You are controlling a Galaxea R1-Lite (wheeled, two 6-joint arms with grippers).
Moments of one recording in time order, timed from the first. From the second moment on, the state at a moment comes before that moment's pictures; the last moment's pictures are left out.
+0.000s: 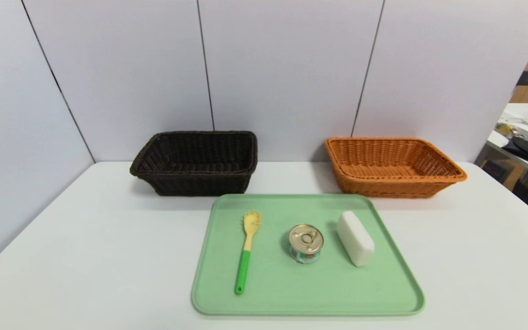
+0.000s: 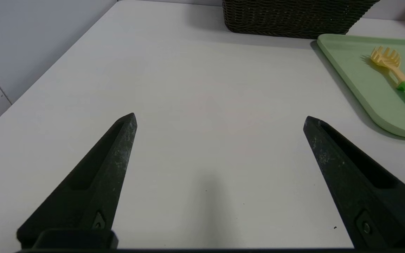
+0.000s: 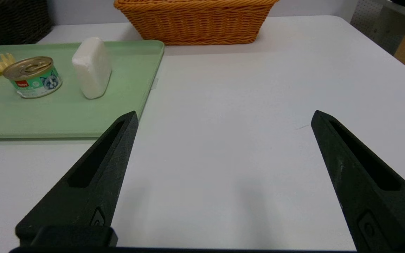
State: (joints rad) left arm 0.00 0.00 0.00 -0.01 0.03 -0.08; right arm 0.00 0.00 0.00 0.00 0.00 0.03
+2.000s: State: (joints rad) left arm 0.00 0.00 0.00 0.00 0.01 -0.02; right arm 0.00 0.00 0.00 0.00 0.00 0.02
